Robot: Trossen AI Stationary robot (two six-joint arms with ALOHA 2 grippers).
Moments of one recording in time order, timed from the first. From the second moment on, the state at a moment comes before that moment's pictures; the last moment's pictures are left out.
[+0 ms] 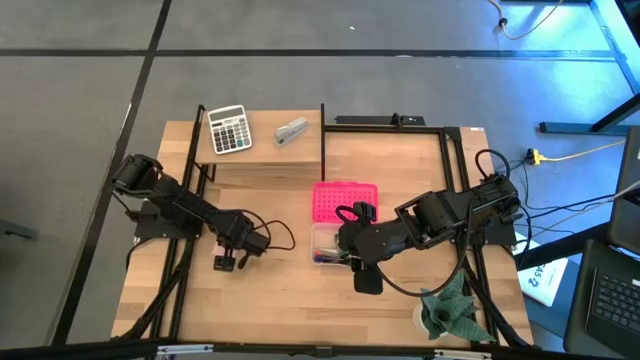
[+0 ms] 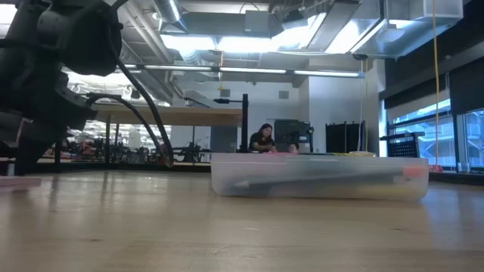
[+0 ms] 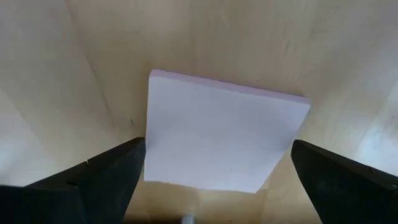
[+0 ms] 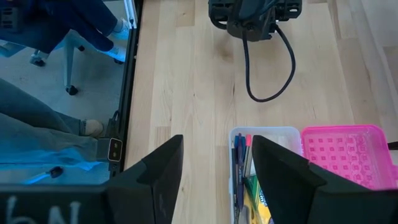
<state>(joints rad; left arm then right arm) -0.36 1.55 0.75 -1.00 0.08 -0.33 0.44 1.84 2.18 -1.22 0.19 0.41</state>
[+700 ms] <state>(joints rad) -0.37 1.55 0.71 -0.94 0.07 -0.37 0.44 1.84 2.18 -1.22 0.19 0.41</state>
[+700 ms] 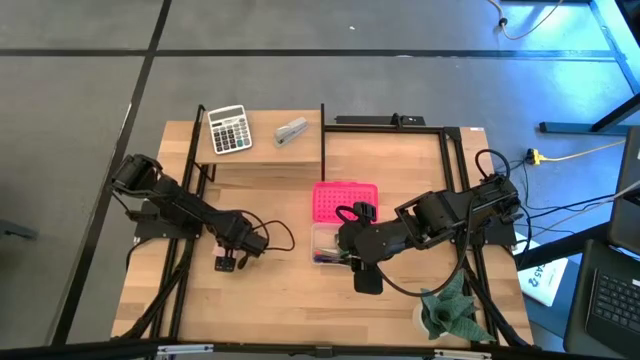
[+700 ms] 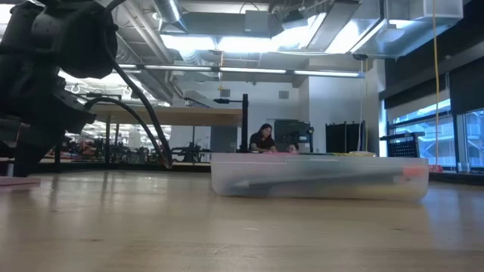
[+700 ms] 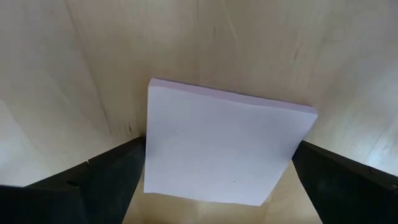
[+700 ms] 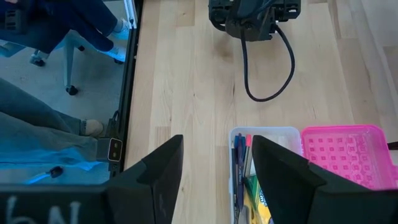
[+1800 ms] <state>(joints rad) -0.39 1.55 0.71 -0.91 0.05 -0.34 0.44 1.84 2.18 -1.22 0.19 0.42</state>
